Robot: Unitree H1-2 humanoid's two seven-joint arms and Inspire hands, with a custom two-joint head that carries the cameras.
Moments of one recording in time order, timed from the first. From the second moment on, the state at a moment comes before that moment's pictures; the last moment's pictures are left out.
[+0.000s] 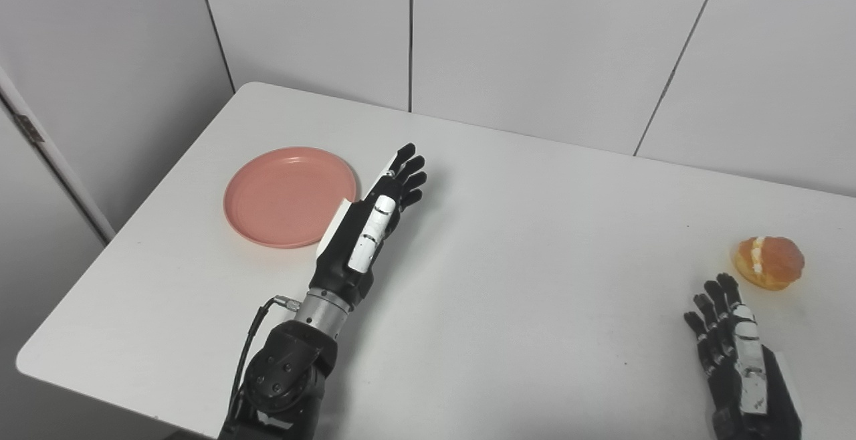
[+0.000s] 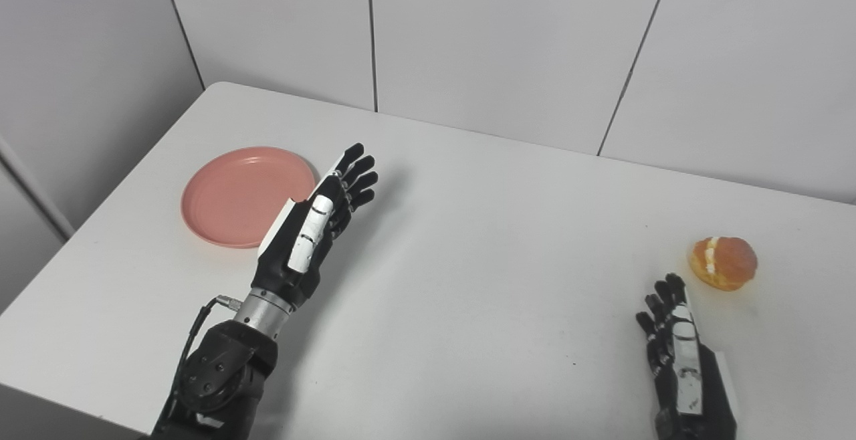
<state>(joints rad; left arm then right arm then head) -0.09 0.10 0.04 -0.29 -0.11 0.08 -0.12 -0.02 -0.08 -0.04 -0.11 0.23 0.08 0.15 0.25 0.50</state>
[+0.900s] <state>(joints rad) -0.29 0.23 0.27 -0.12 -0.17 0.05 -0.05 -0.02 -0.09 -0.04 -0.11 0.25 0.08 0.15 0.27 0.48</state>
